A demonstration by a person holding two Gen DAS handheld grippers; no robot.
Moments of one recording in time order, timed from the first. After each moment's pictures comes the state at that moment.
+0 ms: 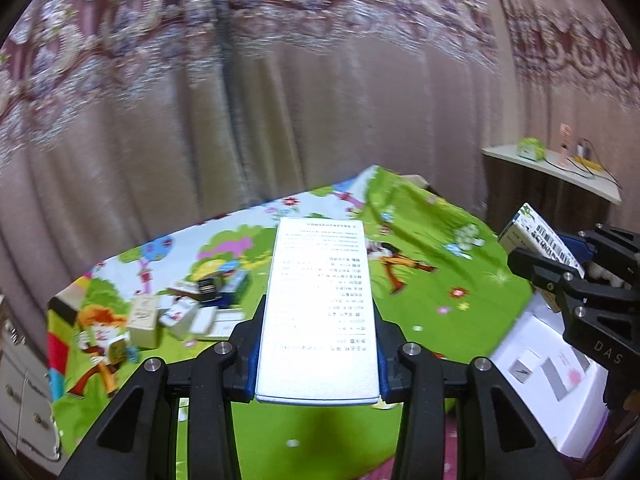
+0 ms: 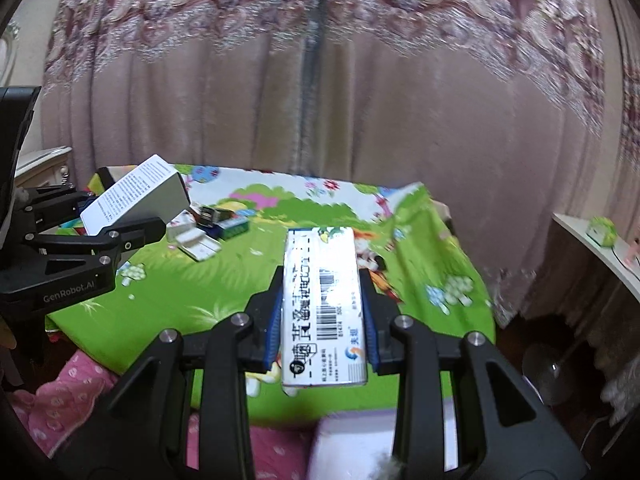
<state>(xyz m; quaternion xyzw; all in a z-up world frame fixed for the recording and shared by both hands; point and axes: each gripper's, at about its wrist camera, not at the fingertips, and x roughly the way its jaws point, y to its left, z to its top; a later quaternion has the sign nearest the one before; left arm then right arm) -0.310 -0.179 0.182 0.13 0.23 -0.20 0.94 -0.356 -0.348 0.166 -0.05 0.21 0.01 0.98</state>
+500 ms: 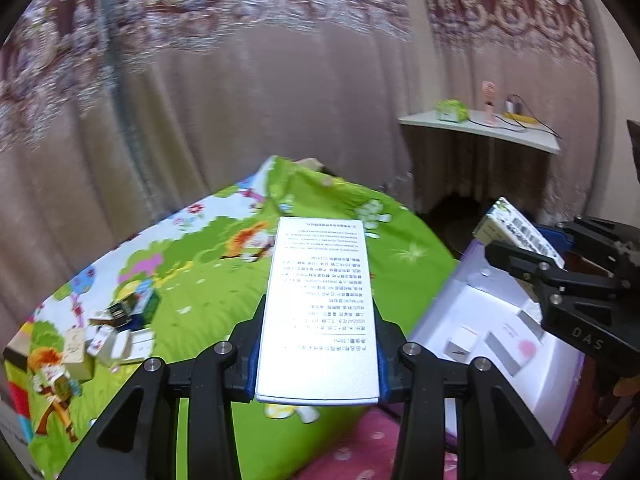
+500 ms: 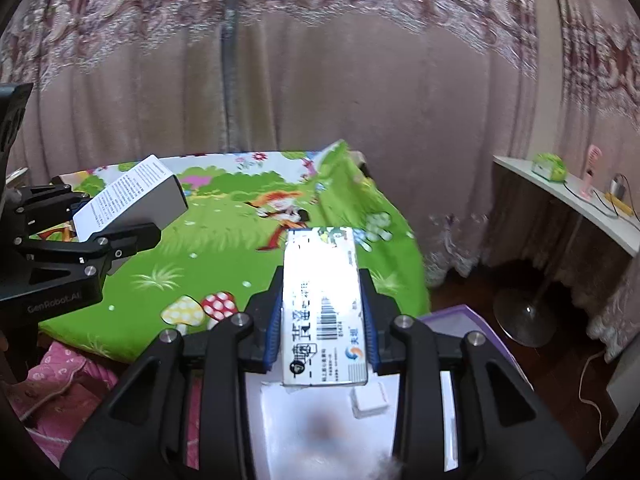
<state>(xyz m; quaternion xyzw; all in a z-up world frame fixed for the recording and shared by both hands) -0.344 -0.274 0.162 0.19 0.24 -0.31 0.90 -0.408 -0.430 0.139 0.01 0.24 -0.08 0.97</state>
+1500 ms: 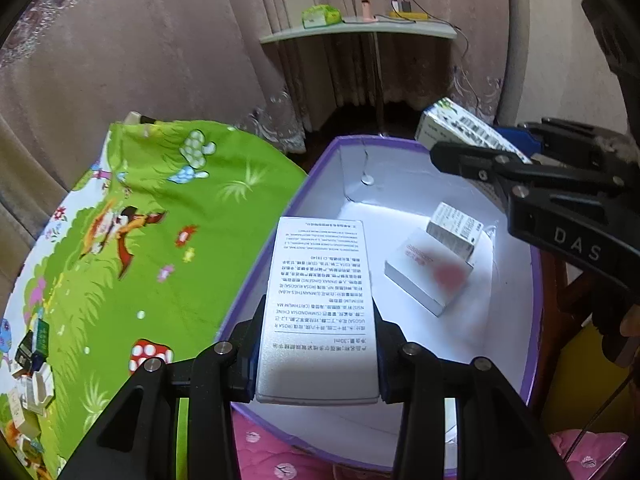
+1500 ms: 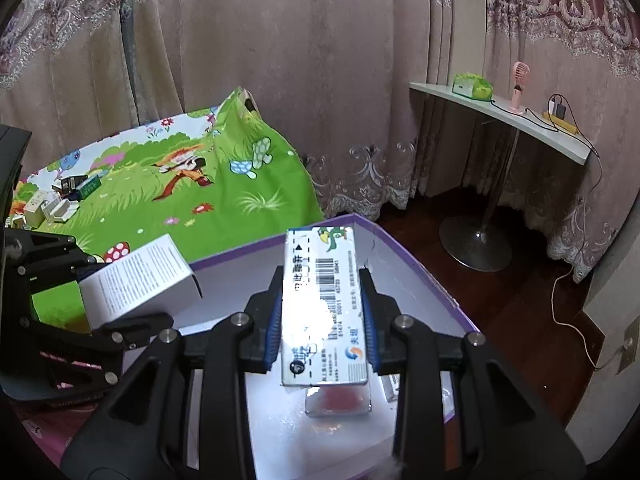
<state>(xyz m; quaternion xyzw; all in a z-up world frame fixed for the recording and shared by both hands) -0.389 -0.398 0.070 0.32 0.34 -0.44 0.76 -0.453 -0.526 0.086 0.07 0.31 -0.20 0.93</state>
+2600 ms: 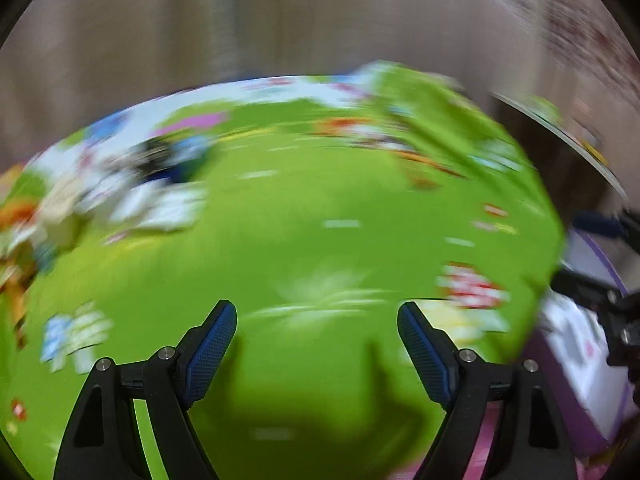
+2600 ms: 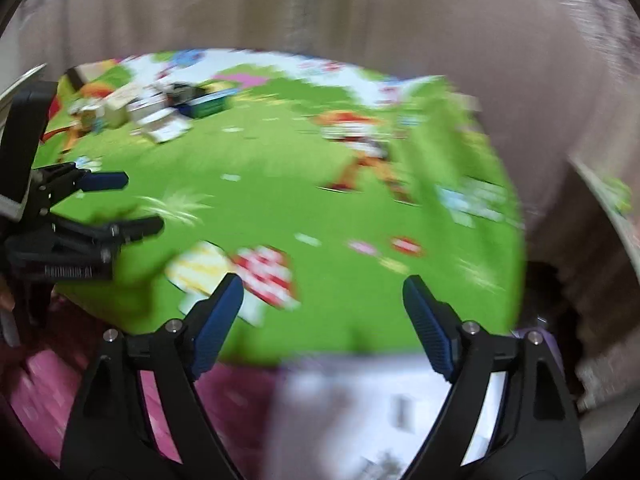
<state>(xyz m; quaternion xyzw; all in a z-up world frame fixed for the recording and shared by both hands) -0.207 -0.123 0.049 0.06 0.39 -0.19 0.90 -0.277 -0.345 0.078 -0.09 0.39 0.03 0.92</state>
